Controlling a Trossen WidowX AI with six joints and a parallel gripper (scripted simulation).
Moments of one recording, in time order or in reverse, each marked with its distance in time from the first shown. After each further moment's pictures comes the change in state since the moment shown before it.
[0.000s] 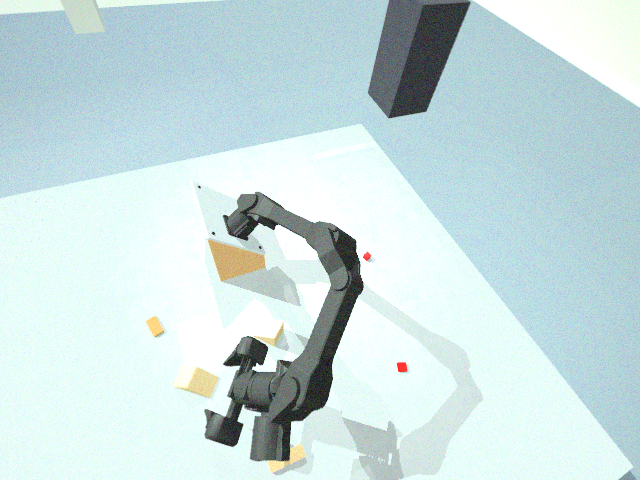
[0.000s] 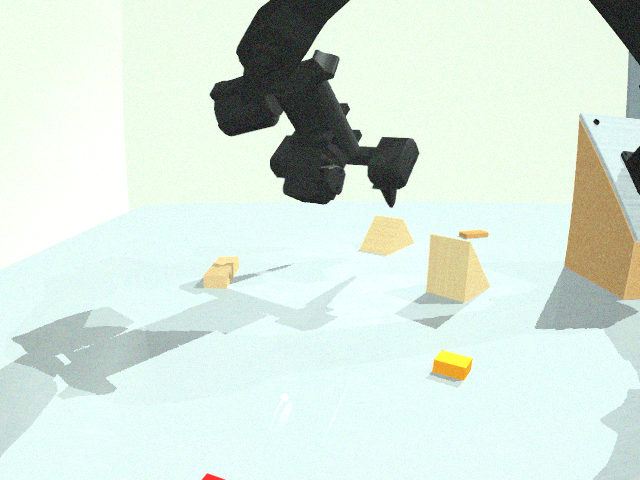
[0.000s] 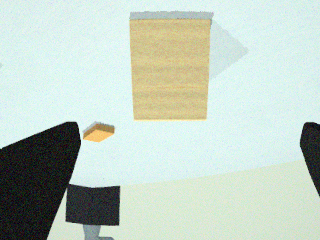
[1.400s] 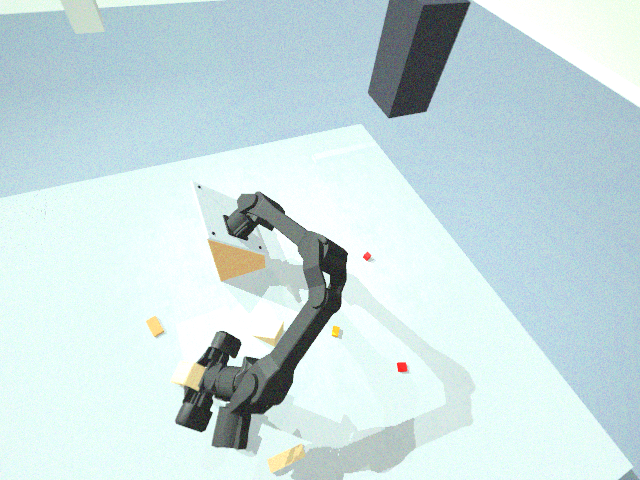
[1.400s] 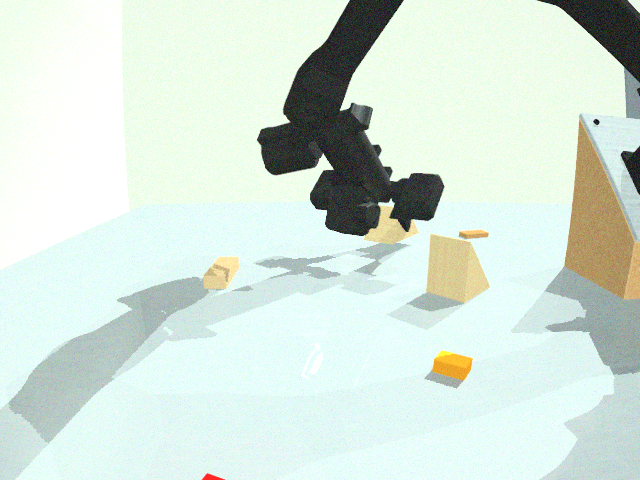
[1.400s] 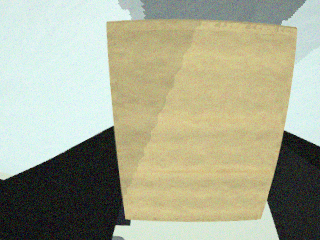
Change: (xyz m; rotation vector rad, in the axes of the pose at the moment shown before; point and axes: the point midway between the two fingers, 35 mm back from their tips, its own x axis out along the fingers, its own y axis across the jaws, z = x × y) arm 0.080 0.012 -0.018 0.001 0.018 0.057
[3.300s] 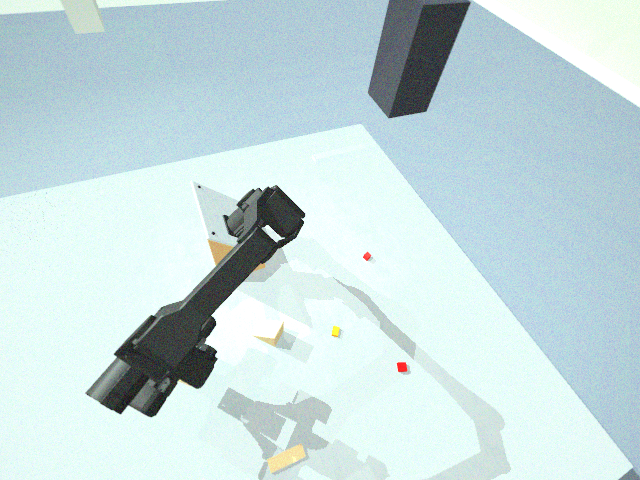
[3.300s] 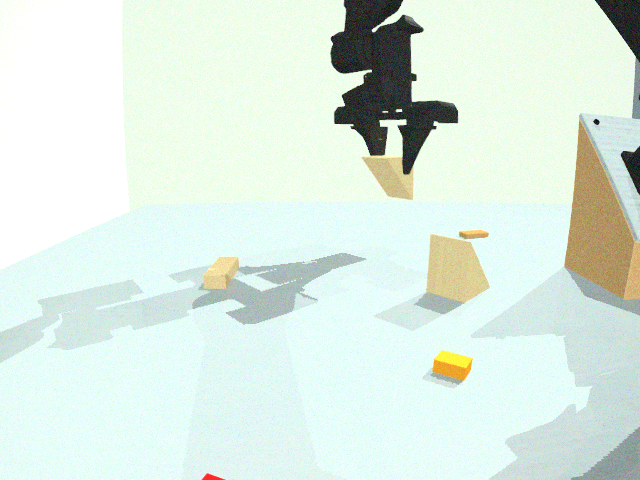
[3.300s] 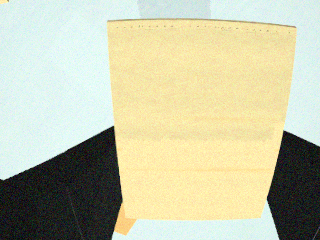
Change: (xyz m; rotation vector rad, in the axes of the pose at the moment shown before) arm -0.051 -0.001 -0.082 0.150 -0.760 0.036
